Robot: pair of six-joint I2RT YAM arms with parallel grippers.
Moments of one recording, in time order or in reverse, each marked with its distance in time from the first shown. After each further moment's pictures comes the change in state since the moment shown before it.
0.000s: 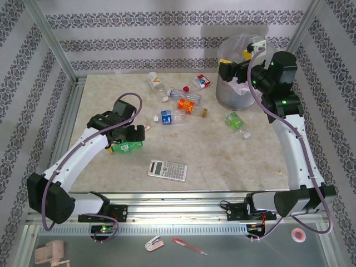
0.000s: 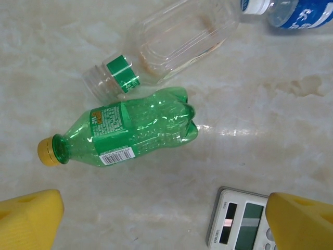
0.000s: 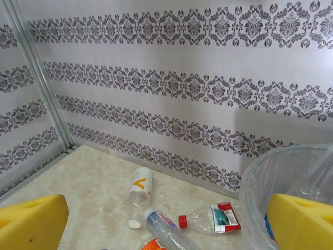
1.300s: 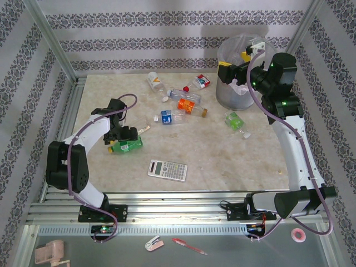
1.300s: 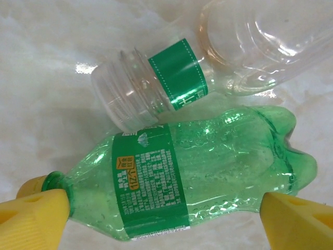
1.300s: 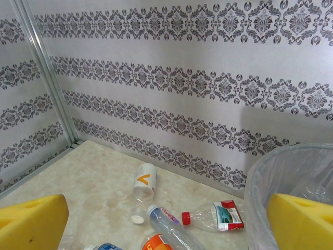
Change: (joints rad) left arm 0.247 0.296 -0.045 0.114 0.172 0.164; right arm 0.000 -0.011 -0.014 -0.002 -0.026 -0.017
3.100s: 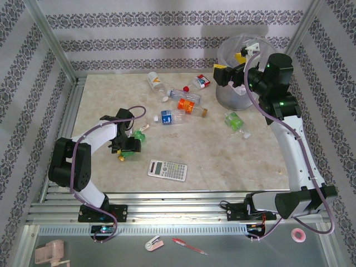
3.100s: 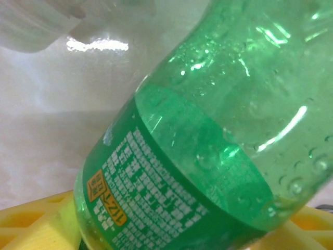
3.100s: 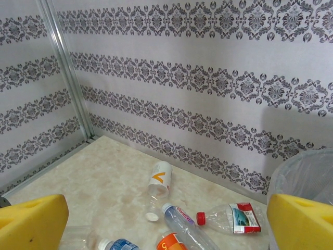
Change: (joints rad) left arm -0.083 0.024 -0.116 0.035 0.023 0.031; right arm 0.039 0.000 0.000 -0.007 -0.029 -0.006
